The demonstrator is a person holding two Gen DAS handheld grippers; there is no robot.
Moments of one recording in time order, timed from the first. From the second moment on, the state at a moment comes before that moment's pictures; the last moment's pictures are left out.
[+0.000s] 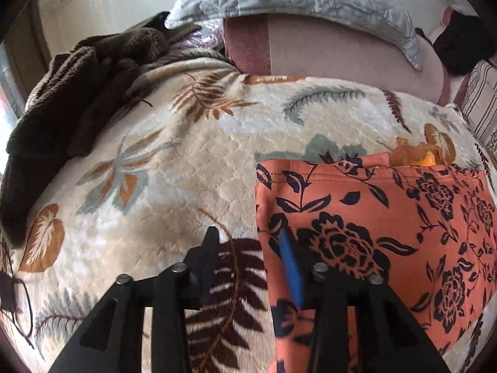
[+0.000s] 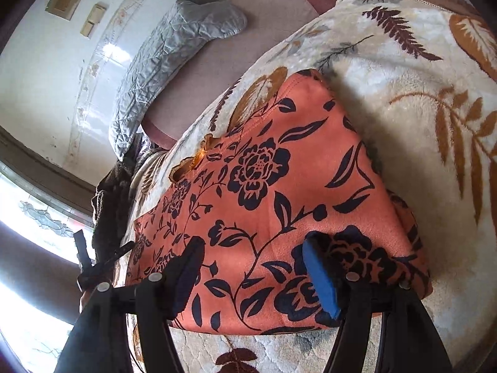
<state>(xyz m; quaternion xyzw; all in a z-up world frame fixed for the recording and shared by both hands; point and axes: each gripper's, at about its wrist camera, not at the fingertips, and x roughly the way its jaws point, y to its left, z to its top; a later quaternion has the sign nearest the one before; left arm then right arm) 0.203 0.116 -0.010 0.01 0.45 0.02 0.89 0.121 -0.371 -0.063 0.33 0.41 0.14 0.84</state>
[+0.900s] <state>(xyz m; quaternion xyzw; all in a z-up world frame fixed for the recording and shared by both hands) 0.110 0.037 -0.040 -0.01 0.45 -0.02 0.89 0.311 -0.442 -0.053 0.40 0.42 0.09 0.81</state>
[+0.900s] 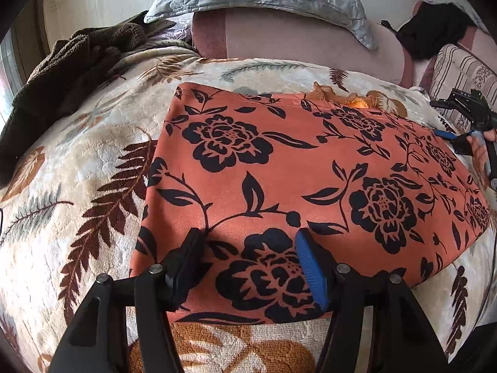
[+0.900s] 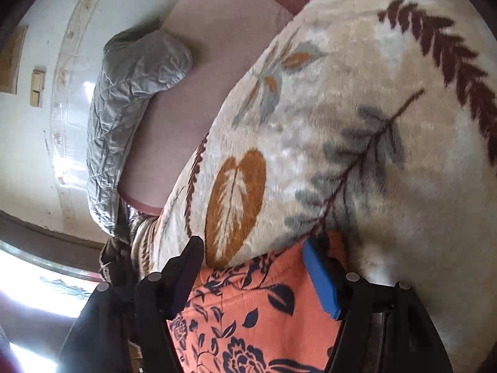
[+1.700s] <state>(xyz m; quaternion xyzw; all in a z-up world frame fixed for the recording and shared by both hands) 0.097 0.067 -0.033 -0.09 0.45 0.03 0.89 0.091 -0.385 -0.056 0.38 0.41 0.12 0.82</state>
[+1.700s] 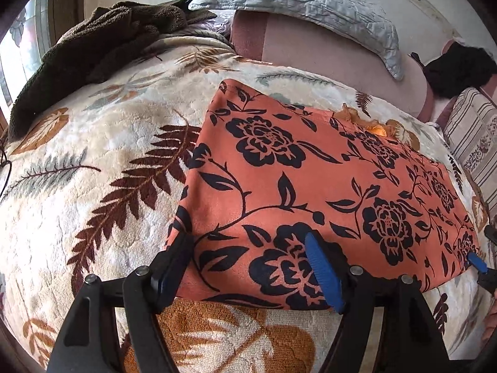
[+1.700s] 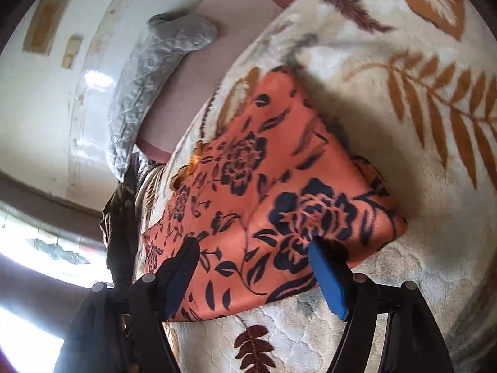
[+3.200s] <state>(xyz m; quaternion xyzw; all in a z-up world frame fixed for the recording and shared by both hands) 0.087 0.043 -0.012 -0.08 0.39 -0.01 0.92 0.058 -0.418 -0.090 0.49 0.37 0.06 0.78</state>
